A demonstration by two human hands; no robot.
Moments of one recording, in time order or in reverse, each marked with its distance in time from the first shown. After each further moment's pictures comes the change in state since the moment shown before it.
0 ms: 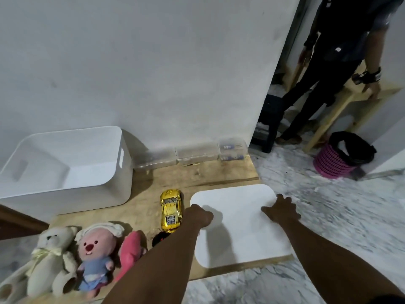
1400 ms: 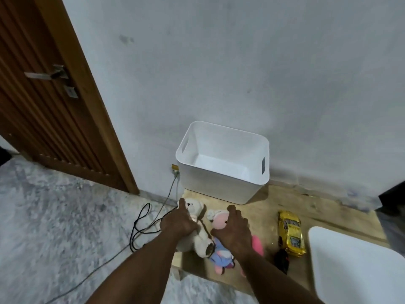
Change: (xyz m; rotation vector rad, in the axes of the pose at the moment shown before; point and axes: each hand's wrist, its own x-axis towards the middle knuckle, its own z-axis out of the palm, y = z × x) left_hand -0.009 -0.380 -0.224 0.003 0.371 -0.045; right_hand -0.333 -0.338 0.199 0.016 -0.085 -0.785
